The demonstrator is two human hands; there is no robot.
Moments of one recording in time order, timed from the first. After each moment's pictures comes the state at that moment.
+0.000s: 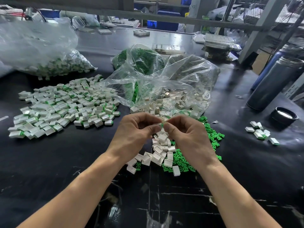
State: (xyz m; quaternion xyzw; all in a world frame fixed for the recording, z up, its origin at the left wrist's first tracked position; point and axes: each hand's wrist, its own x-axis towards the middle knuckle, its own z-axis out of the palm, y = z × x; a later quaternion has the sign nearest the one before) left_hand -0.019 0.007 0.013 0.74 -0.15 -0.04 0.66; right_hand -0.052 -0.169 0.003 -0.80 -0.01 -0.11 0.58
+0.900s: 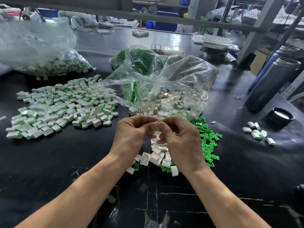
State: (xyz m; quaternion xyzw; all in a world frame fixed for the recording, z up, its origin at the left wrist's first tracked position) left_hand -0.023 -0.006 0.011 0.63 -0.03 -0.06 0.77; right_hand -0.058 -0.144 0.000 -0.79 0.01 -0.20 0.58
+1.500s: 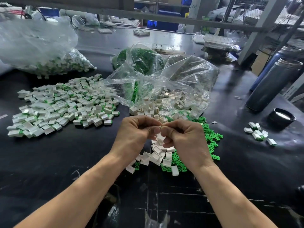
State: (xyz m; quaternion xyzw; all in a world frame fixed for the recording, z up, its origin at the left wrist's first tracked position) left_hand -0.017 -0.001 0.003 0.69 -0.10 -0.05 0.71; right_hand -0.055 -0.158 0.005 -0.76 0.02 -0.12 0.63
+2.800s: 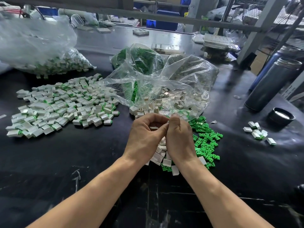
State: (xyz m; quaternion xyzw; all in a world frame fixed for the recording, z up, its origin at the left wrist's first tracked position) left_hand -0.023 -0.028 -0.005 0.69 -0.14 0.01 0.71; right_hand -0.035 -0.137 -0.007 -0.82 0.09 -0.20 0.53
